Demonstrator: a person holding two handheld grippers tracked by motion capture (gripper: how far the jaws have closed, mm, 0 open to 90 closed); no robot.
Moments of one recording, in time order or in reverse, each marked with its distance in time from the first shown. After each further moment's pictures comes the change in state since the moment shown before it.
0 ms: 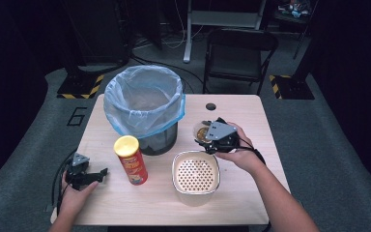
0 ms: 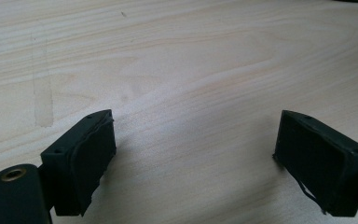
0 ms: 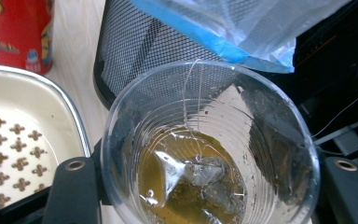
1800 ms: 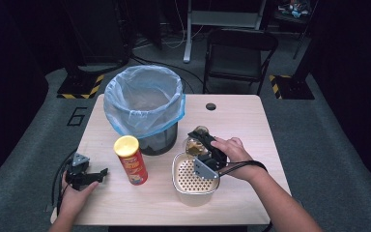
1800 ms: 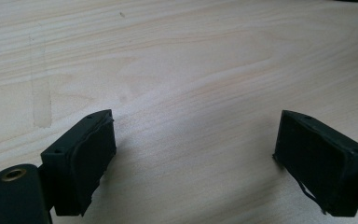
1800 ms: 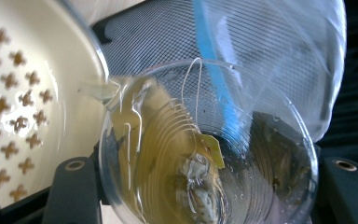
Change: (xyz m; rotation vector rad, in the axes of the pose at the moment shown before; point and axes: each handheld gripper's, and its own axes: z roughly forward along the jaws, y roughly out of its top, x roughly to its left) left arm -0.001 0.000 0.000 0.006 -0.005 0.000; right arm 0.065 0.013 0.000 -0.030 -0.212 -0.742
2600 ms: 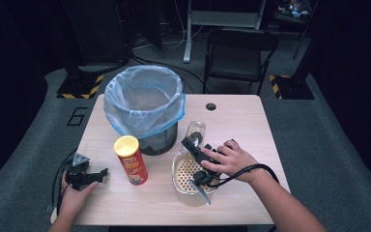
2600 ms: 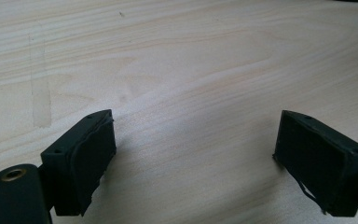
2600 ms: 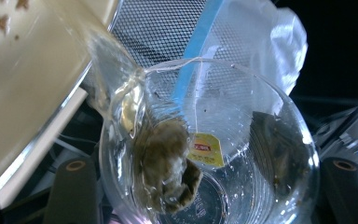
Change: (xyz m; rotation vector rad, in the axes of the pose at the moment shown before) left arm 0.000 0.000 0.000 0.000 0.000 0.001; right arm 0.030 0.017 -0.002 0.099 -0.223 -0.720
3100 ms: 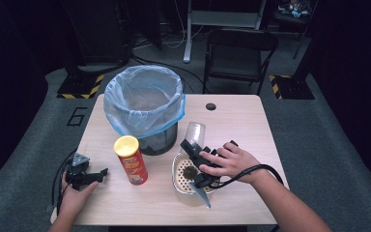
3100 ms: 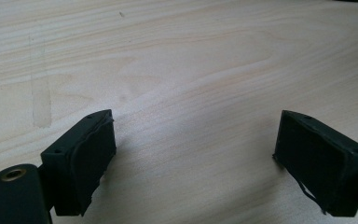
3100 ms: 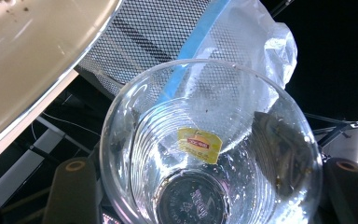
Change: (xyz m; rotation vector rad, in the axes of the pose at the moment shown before) left arm 0.000 0.000 0.000 0.000 0.000 0.000; right arm -0.004 0.003 -0.006 0.023 0.009 -0.089
